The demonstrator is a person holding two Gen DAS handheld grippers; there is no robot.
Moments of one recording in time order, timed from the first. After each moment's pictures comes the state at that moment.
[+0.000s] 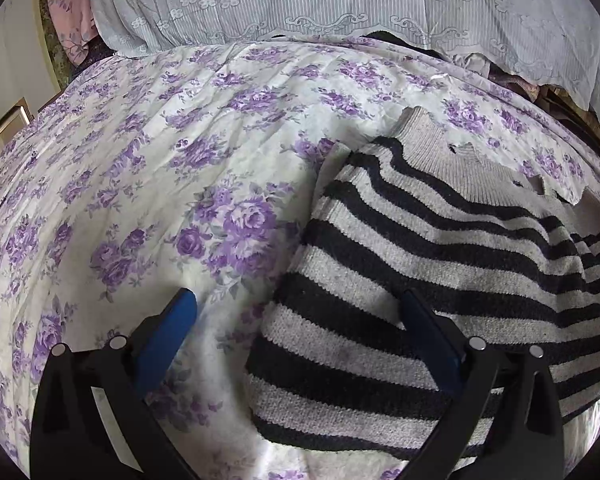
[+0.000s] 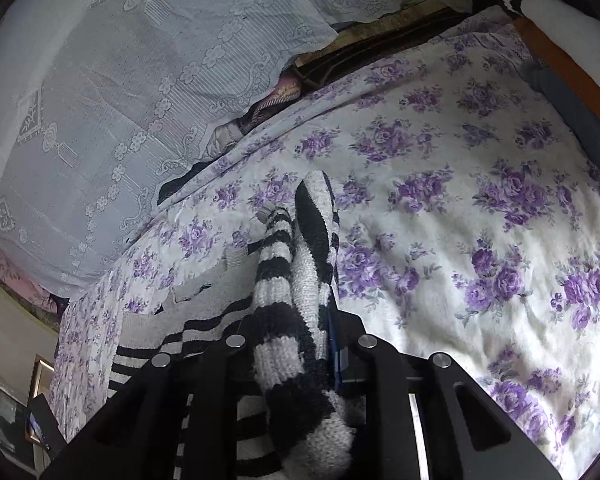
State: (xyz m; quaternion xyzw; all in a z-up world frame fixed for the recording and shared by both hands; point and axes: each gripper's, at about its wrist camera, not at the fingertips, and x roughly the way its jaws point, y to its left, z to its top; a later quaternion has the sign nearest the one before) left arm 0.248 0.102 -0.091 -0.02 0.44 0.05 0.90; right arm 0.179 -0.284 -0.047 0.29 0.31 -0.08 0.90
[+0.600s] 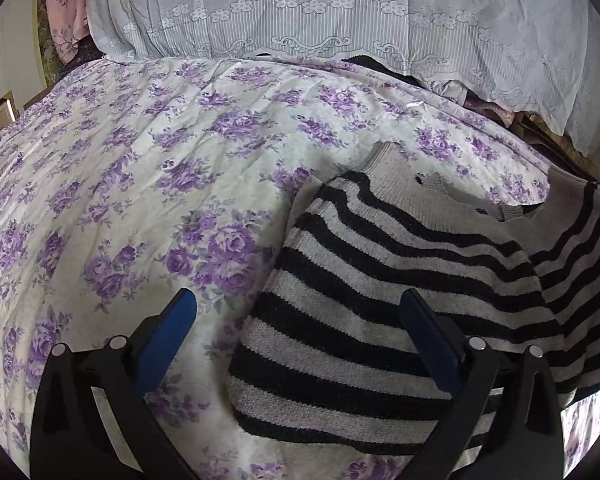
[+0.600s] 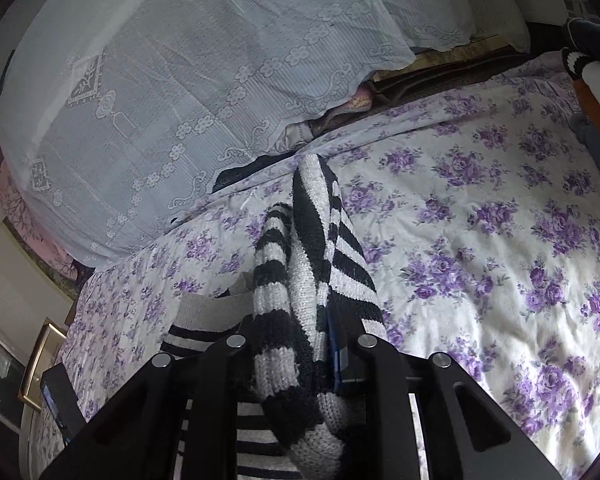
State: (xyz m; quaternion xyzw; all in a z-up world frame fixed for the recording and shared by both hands) left arm 0.242 0.103 -0.069 -0.07 0.41 0.00 0.91; right arm 0.175 -0.214 0.000 0.24 0.29 -0.02 0.93
